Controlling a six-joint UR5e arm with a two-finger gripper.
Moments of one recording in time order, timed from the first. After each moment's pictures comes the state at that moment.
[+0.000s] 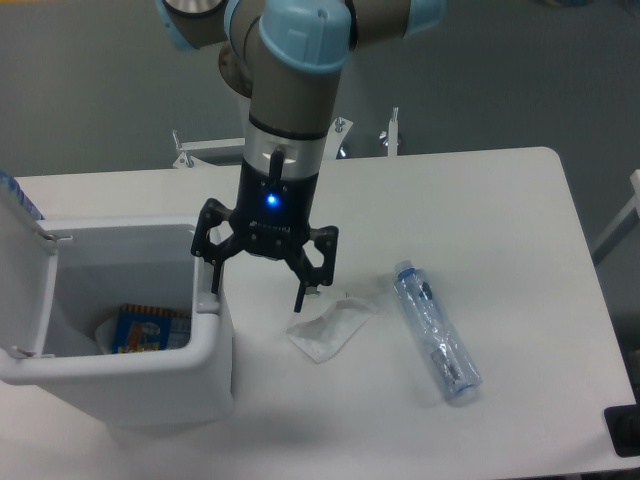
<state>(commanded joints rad) 2.36 -1.76 -1.43 -1.00 1.24 0.41</state>
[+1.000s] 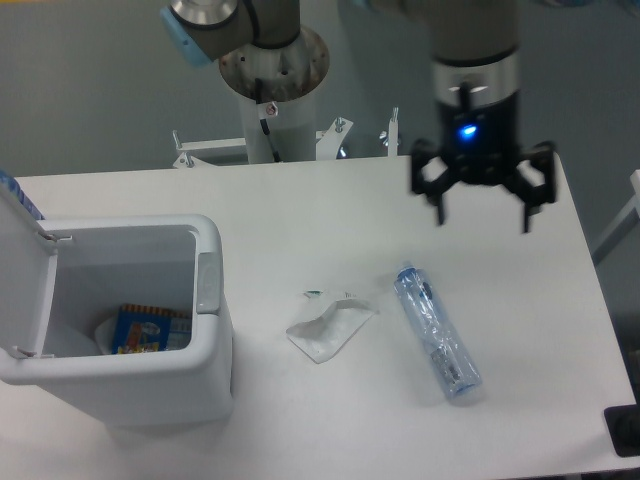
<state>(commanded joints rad) 2.73 -1.74 -1.42 -1.17 1.52 1.29</state>
